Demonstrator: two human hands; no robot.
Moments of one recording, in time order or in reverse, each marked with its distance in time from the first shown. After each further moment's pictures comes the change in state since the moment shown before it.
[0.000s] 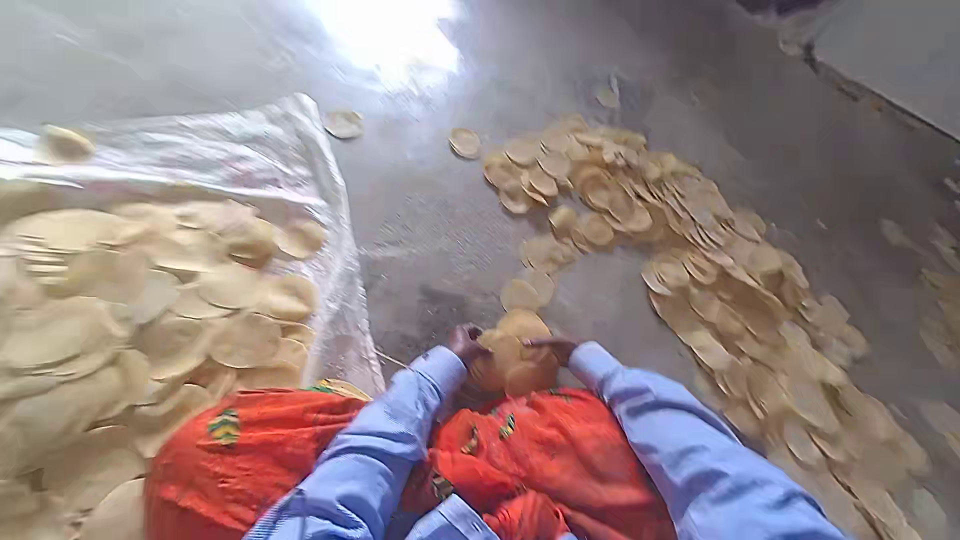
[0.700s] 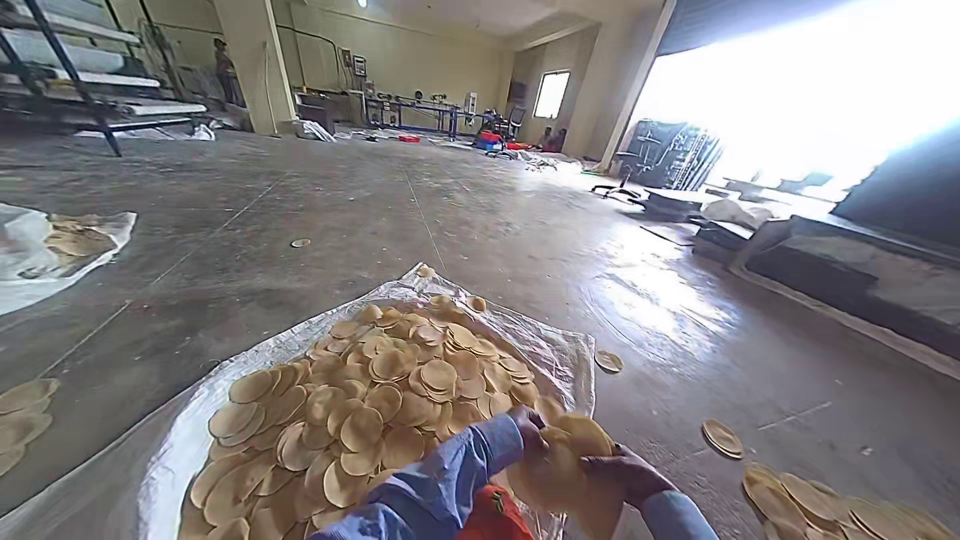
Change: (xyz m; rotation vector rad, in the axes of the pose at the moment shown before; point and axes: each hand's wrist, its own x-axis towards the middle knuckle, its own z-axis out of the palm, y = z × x) left_hand -0.260 0.051 -0.259 -0.059 0.551 0.111; right_hand -0.033 -0.258 0.271 -0.203 -0.599 -0.544
